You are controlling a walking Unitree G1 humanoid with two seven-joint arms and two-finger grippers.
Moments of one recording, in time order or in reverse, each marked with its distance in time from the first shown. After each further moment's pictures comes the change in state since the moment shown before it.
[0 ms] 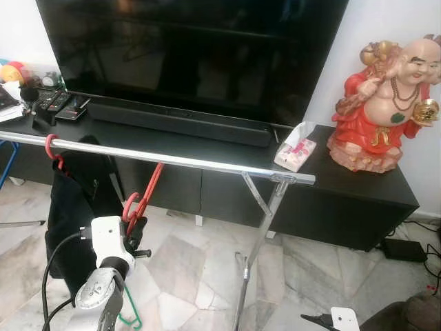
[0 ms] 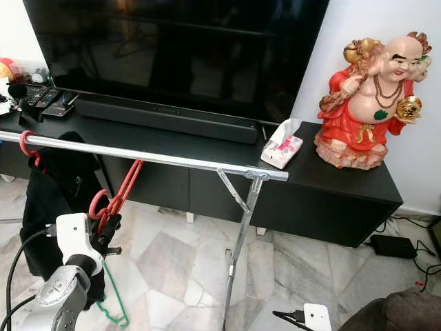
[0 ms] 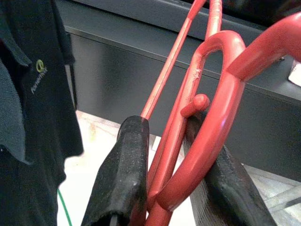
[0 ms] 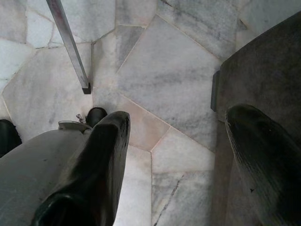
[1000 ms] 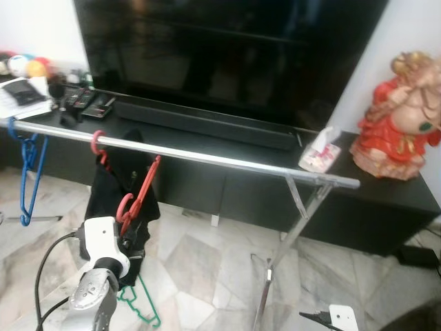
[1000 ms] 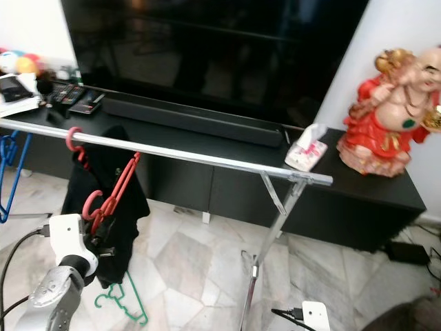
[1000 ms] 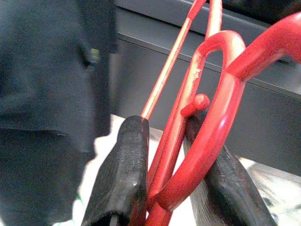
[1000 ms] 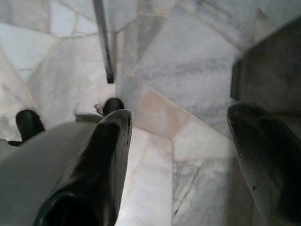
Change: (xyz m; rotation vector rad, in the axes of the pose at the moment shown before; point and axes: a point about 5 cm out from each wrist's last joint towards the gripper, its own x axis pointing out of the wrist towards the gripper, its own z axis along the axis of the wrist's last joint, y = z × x) left arm 0.001 -0.002 -0.001 0.002 0.004 -0.015; right arm 0.000 0.002 -0.002 0.000 0.008 0.008
